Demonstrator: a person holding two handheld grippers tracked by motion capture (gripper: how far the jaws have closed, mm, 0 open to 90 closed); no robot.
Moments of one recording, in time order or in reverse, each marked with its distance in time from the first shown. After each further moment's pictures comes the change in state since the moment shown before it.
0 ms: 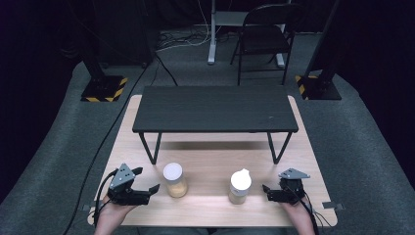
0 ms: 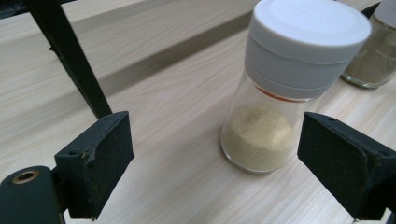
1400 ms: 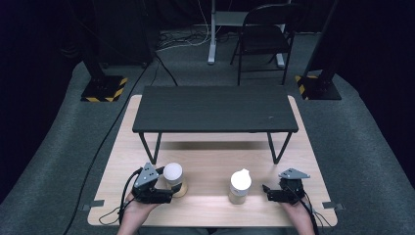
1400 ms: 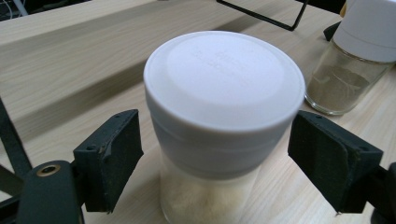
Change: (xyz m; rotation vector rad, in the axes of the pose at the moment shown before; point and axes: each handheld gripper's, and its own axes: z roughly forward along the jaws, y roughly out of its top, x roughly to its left) left arm -0.028 0.013 0.049 -0.037 -0.074 0.005; right arm 0.000 0.000 0.000 0.000 -0.001 0.000
